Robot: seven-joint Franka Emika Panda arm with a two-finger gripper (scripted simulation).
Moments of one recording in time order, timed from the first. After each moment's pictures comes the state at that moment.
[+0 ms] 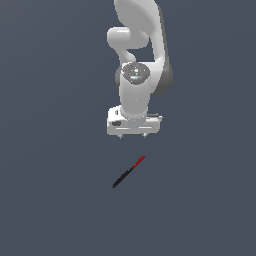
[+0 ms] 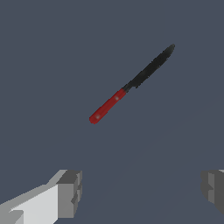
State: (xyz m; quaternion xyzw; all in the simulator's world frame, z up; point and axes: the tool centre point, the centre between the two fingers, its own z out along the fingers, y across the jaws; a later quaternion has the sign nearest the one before) arm -0.011 0.019 0.158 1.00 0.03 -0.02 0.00
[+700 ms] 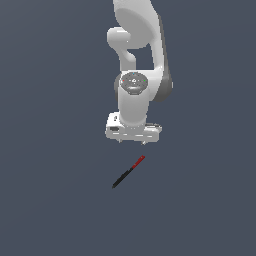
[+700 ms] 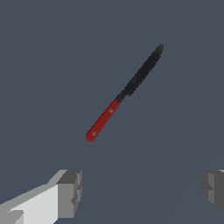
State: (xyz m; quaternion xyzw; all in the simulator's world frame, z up) arm 0.009 0.016 0.142 1.00 -0.05 -0.01 0.00
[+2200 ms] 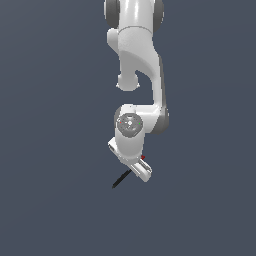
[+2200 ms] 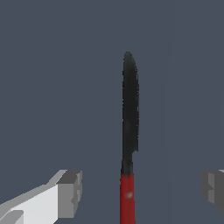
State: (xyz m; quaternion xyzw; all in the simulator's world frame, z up) arm 0.081 0.006 0.060 0.93 -0.38 0.00 0.00
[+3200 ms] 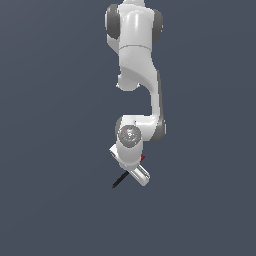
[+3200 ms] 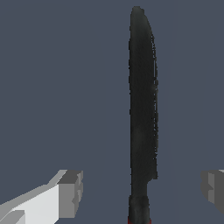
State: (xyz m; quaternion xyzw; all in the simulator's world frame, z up) arm 0.081 0.006 0.010 0.92 -0.38 0.00 0.00
